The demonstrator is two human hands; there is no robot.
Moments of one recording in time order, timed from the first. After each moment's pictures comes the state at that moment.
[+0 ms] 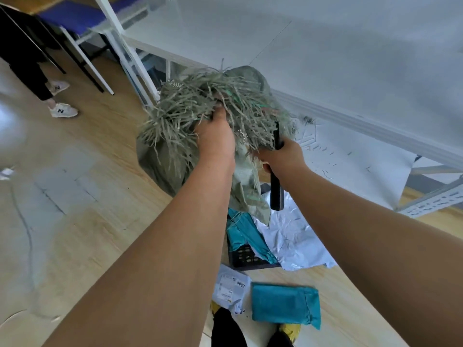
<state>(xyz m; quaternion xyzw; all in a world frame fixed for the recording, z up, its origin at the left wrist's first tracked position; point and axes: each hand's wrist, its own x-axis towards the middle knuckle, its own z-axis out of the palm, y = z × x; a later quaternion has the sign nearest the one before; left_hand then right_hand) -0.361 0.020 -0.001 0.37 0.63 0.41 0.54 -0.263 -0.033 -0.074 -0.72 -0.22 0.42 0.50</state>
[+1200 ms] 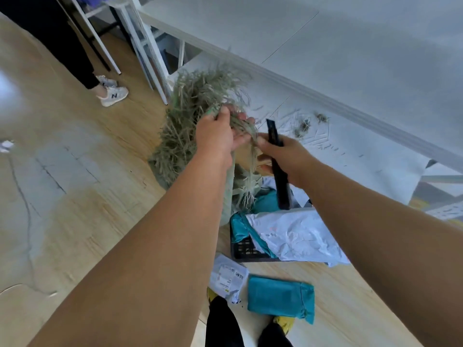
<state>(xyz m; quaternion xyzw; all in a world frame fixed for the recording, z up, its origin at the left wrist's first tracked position) -0.417 0.045 -0.028 0.34 0.53 0.40 0.66 -0.294 -0.019 -0.073 -0.64 -0.26 0.56 0.45</state>
